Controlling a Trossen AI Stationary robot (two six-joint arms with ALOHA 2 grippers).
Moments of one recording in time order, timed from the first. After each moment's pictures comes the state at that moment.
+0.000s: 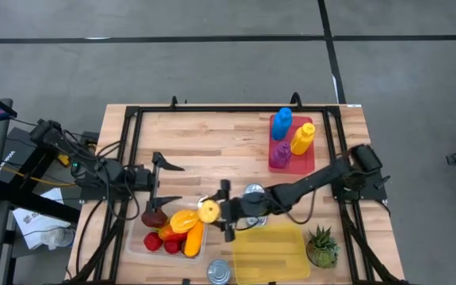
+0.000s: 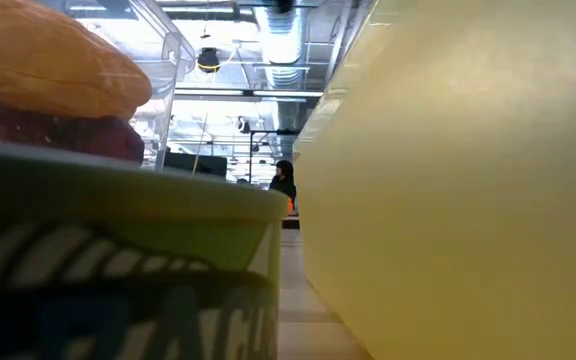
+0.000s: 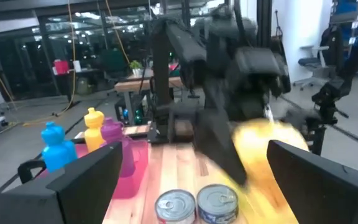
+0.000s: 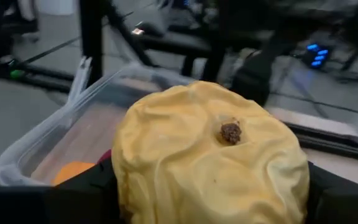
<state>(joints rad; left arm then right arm) -0.52 0.71 0.44 0.32 -0.51 0.12 0.37 1.88 1.29 0.36 0.30 -0.12</state>
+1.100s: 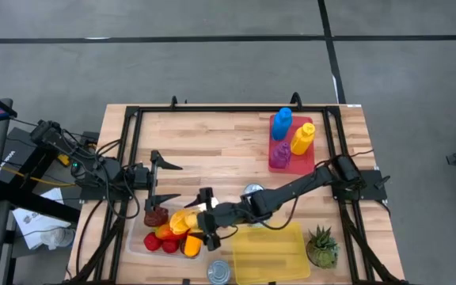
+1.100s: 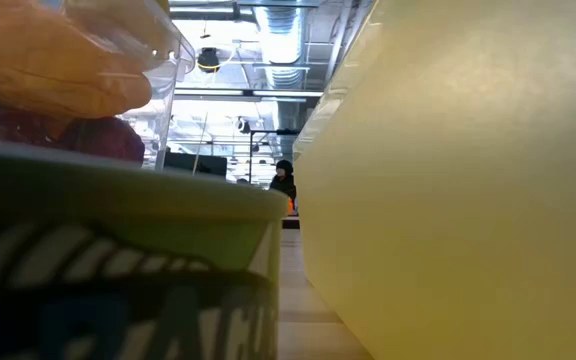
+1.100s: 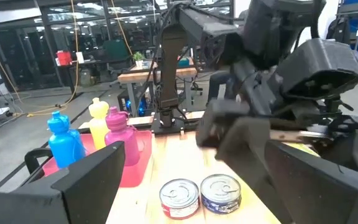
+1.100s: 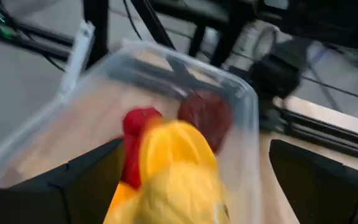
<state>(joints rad) -0.52 0.67 0.44 0.24 -0.52 0.10 0.38 2.09 1.70 -0.01 0.29 -0.16</state>
